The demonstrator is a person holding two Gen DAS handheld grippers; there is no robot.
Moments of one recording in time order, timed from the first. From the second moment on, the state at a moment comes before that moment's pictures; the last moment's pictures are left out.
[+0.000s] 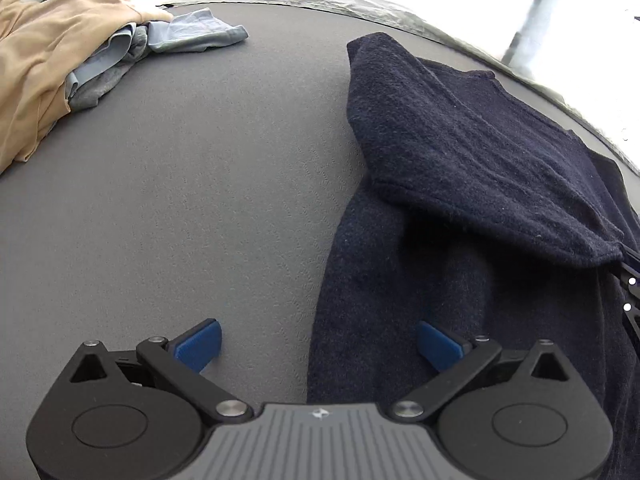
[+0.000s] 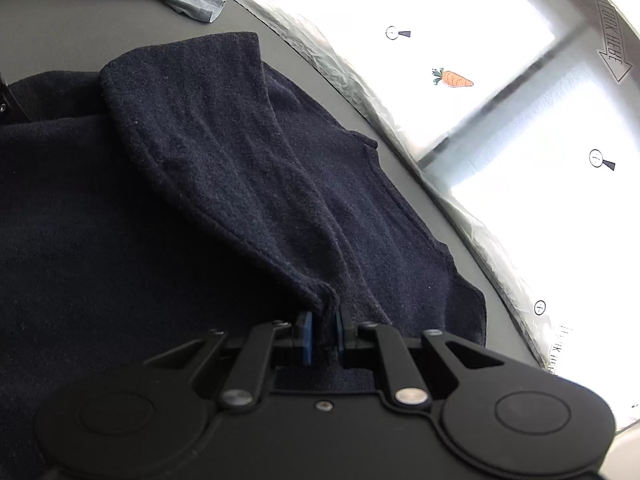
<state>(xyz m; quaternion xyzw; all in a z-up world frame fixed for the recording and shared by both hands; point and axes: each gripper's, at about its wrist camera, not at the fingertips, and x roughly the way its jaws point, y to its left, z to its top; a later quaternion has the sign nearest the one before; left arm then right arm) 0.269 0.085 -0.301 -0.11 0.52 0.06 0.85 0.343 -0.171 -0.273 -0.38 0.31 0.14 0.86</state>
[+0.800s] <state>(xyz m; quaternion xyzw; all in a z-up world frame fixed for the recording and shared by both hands) 0.198 -0.082 -0.256 0.02 0.51 -0.08 0.86 0.360 -0.430 -0.207 -0.29 0.35 -0.11 0.88</state>
